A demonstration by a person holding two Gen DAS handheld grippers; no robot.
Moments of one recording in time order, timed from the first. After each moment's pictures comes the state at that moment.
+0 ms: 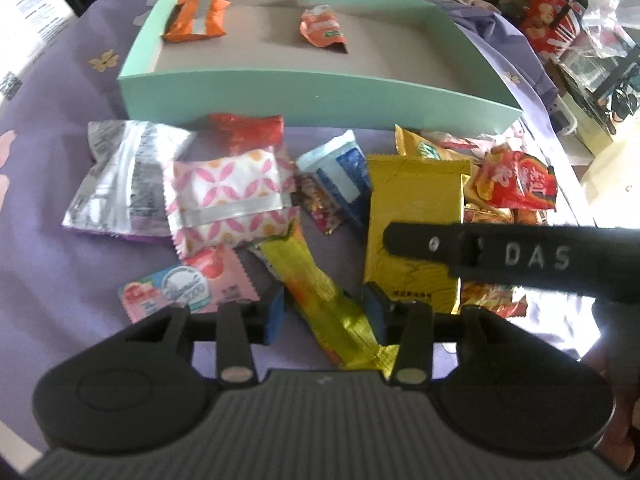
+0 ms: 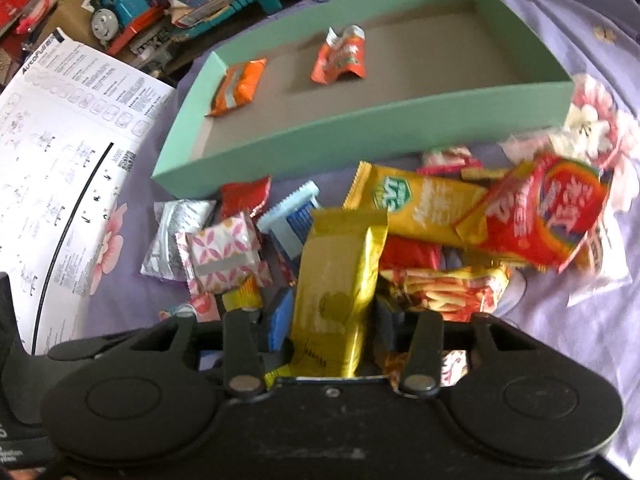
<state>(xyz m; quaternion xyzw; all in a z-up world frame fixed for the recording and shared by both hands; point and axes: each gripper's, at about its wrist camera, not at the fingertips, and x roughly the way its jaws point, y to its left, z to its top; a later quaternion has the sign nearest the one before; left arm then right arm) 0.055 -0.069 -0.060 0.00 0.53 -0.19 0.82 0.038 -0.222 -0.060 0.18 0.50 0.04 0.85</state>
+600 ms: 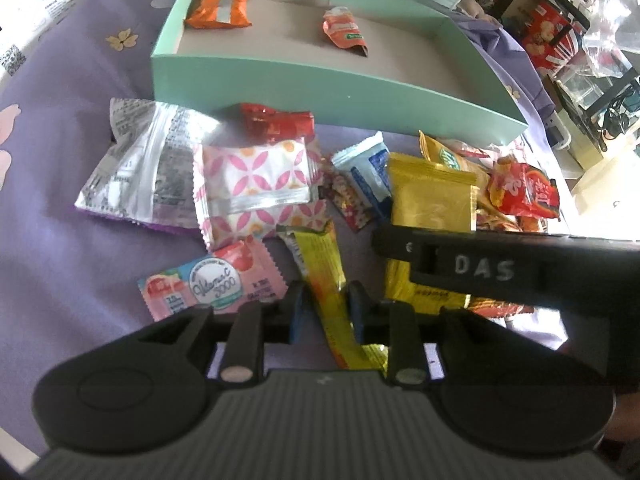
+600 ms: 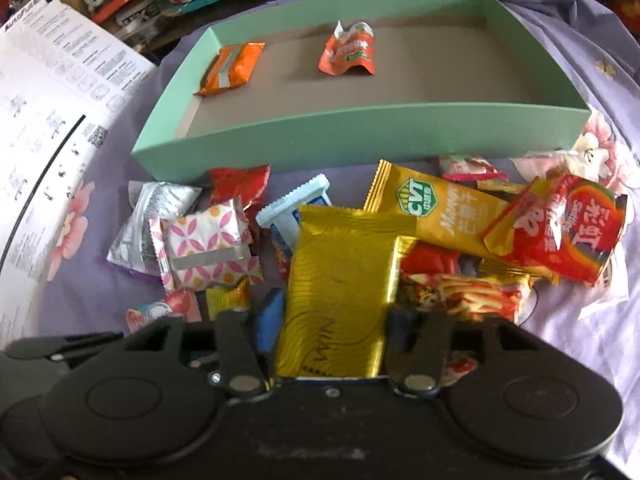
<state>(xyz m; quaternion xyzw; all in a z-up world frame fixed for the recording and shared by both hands) 0.062 -0.038 -0.067 -0.04 0.54 -0.20 0.81 0.054 -0.179 -0.069 0.11 0.50 -0.01 0.86</state>
